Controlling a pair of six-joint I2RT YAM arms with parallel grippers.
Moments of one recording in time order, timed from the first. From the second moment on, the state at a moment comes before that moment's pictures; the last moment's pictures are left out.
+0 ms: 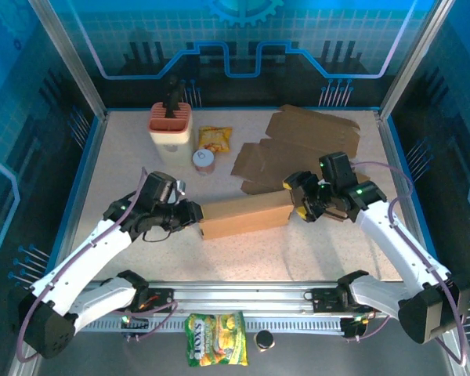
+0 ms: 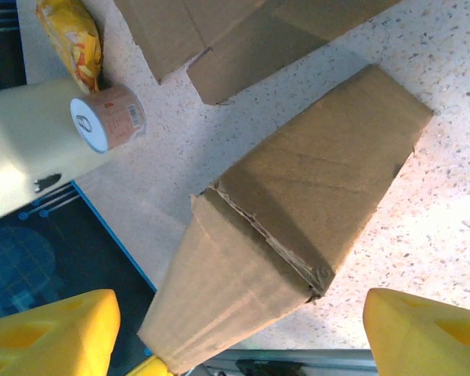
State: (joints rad) left arm -0.47 0.98 0.83 -0.79 0.31 -0.86; right arm 0.34 1.10 0.97 -0.80 -0.36 1.38
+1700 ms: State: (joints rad) left arm -0.67 0.76 0.97 -1.26 -0.08 -1.01; right arm 0.74 1.34 0.58 0.11 -0.21 1.75
